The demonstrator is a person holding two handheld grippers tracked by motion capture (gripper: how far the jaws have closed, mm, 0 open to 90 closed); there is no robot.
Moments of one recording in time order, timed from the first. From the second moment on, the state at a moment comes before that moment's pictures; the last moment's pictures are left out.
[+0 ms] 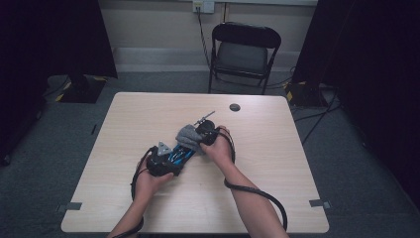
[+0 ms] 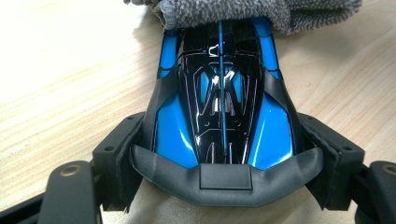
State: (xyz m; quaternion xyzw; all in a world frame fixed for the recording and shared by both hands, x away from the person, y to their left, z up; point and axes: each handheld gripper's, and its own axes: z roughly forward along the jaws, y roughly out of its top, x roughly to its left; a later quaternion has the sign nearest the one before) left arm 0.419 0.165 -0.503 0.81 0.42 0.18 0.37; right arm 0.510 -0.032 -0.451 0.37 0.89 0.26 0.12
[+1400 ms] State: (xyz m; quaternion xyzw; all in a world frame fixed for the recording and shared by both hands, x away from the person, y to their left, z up) left arm 0.419 0.164 -0.503 0.81 0.42 0.18 0.37; right arm 0.518 -0.086 -0.461 0.41 0.87 0.24 0.14
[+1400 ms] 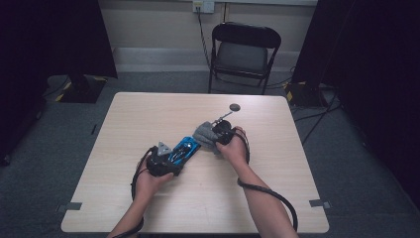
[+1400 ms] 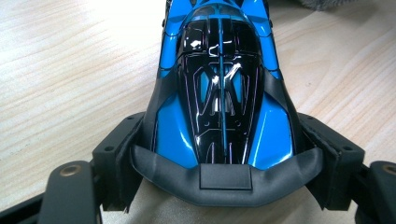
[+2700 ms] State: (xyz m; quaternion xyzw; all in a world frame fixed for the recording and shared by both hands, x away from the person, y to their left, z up) left arm 0.394 0.184 -0.482 0.82 0.43 0.14 0.36; right arm 0.499 -0.140 -0.449 0.43 0.85 0.26 0.15
